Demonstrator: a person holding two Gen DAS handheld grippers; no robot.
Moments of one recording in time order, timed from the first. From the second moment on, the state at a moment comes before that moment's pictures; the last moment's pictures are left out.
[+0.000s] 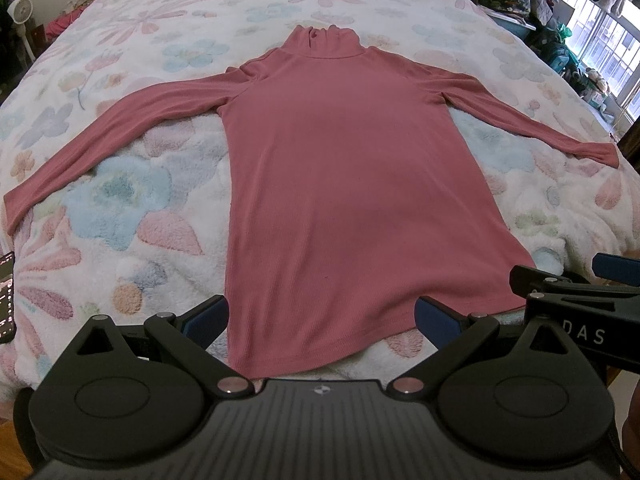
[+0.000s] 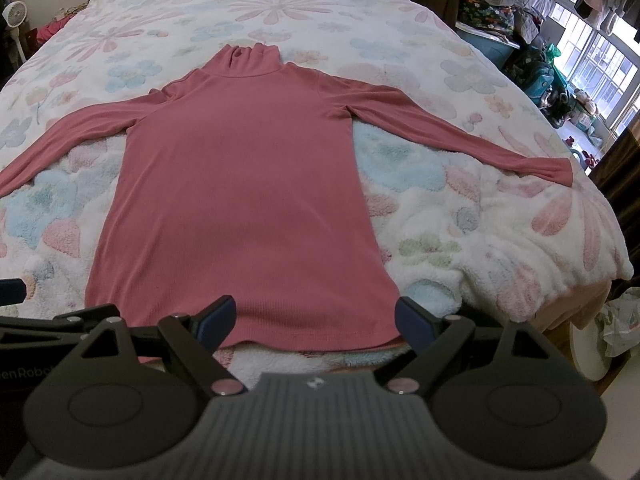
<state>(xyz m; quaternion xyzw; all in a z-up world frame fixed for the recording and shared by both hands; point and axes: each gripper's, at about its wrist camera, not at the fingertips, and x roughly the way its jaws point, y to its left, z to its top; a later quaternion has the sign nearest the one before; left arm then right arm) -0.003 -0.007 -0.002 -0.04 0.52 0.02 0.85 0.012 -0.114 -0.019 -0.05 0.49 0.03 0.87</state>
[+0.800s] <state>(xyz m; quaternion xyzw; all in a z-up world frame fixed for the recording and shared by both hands) 0.019 0.101 -0.028 -0.16 0.50 0.11 0.84 0.054 -0.071 -0.022 -0.08 0.45 0.06 0.89</state>
